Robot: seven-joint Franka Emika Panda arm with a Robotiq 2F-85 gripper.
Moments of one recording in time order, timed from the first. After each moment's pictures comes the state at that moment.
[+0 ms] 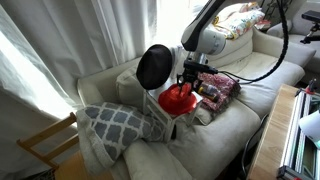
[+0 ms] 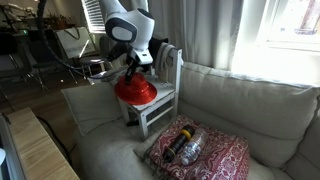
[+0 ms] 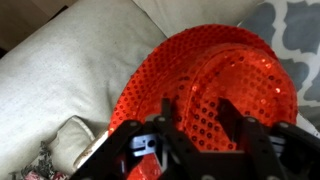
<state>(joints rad) 0.00 0.57 0.10 -2.12 0.78 2.52 0.34</state>
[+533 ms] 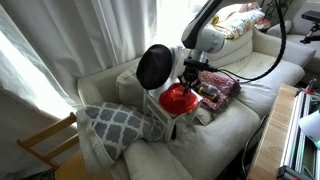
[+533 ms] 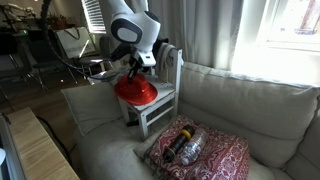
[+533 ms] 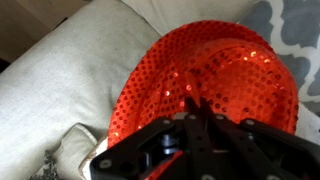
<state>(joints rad) -0.01 0.60 0.07 -2.08 0.80 2.43 0.35</state>
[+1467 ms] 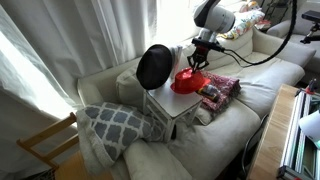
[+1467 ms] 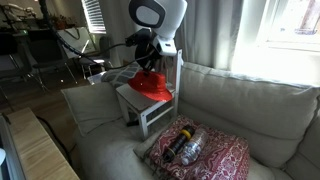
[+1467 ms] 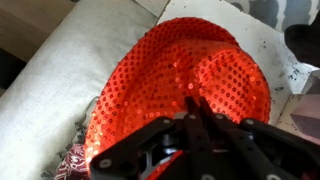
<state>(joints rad) -0.06 0.51 -0.11 -2.04 0.79 2.26 0.44</state>
